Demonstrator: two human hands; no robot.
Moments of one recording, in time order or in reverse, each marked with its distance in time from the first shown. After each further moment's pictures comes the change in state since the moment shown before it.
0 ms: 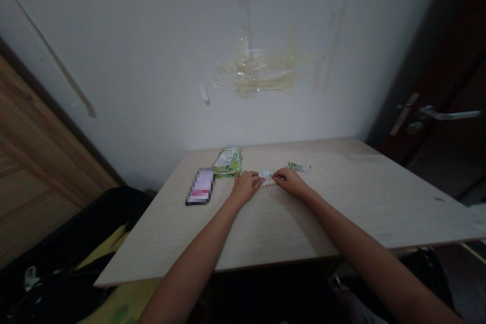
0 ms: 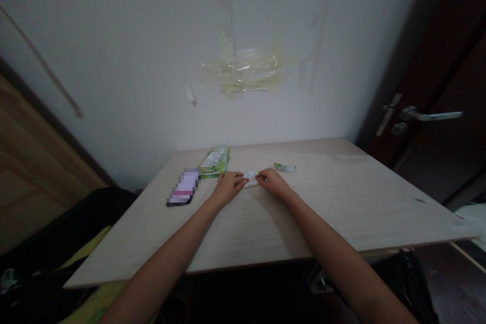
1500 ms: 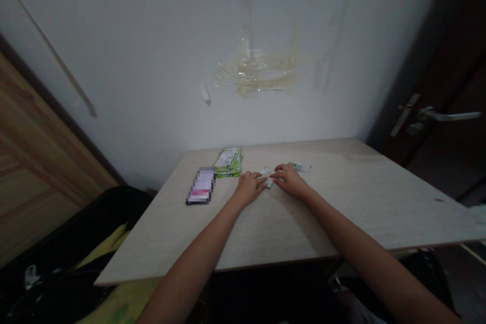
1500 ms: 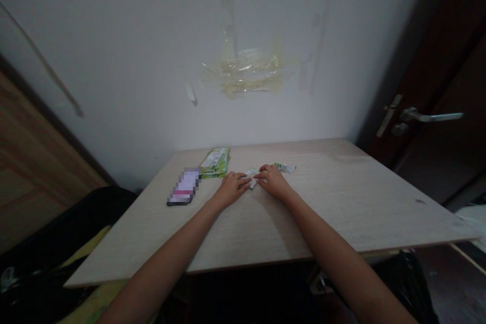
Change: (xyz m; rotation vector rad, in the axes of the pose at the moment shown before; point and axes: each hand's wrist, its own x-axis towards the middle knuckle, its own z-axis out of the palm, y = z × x) left_hand 0.003 -0.003 0.013 0.074 0.010 0.150; right_hand -0.004 0.007 0.000 -0.236 0.033 -0.145
